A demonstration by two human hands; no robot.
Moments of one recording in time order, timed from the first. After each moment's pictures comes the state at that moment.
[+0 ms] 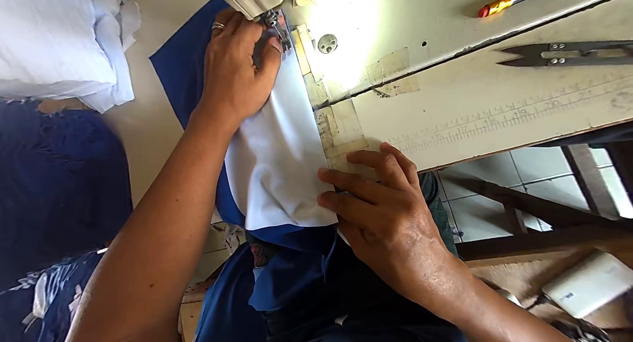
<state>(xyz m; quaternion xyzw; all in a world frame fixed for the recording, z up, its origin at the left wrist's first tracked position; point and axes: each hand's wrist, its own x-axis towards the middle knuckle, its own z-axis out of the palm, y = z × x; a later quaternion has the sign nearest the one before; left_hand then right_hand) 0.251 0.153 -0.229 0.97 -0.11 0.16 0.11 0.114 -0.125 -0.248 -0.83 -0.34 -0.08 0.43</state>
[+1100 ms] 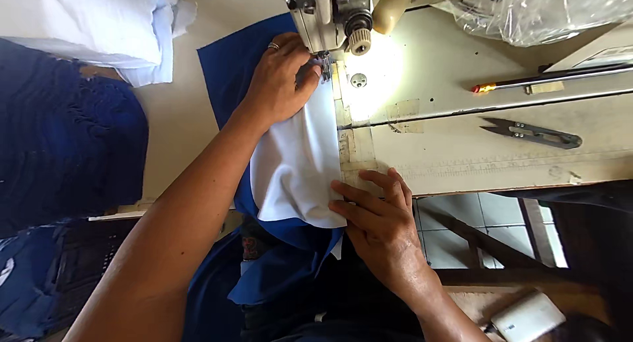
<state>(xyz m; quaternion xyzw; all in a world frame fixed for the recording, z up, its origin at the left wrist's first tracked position) 0.249 0.150 -0.229 0.96 -0.14 0.20 0.15 0.112 -0.126 -0.257 -0.83 -0.34 -0.08 0.43</state>
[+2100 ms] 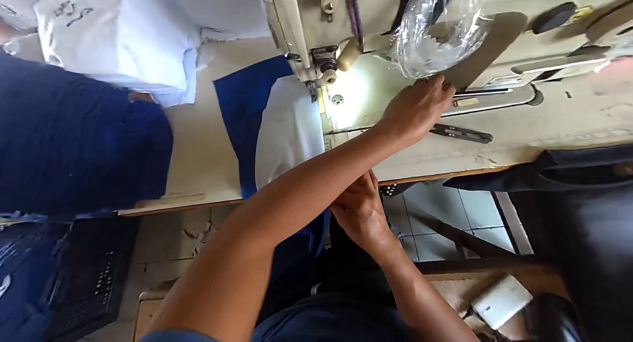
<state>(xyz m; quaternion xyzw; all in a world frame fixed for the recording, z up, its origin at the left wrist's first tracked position) 0.273 -0.096 -0.179 0.97 -0.20 0.04 0.14 0.112 -0.124 -0.263 -0.81 -0.34 -0.12 0.45</state>
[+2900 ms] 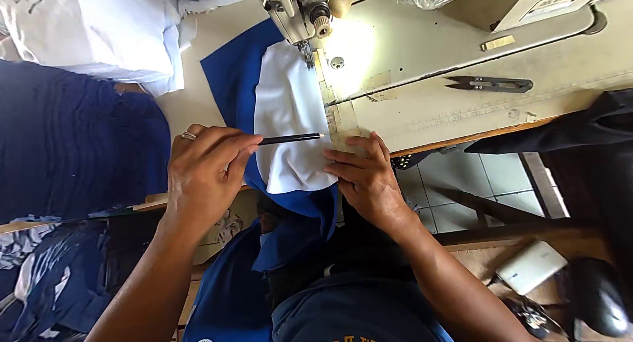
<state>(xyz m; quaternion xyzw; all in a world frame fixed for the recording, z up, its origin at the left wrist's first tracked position) 0.050 0.137 -0.152 0.97 -0.09 0.20 0.08 0.113 -0.126 -0.262 -0.81 -0.37 -0.12 0.45</state>
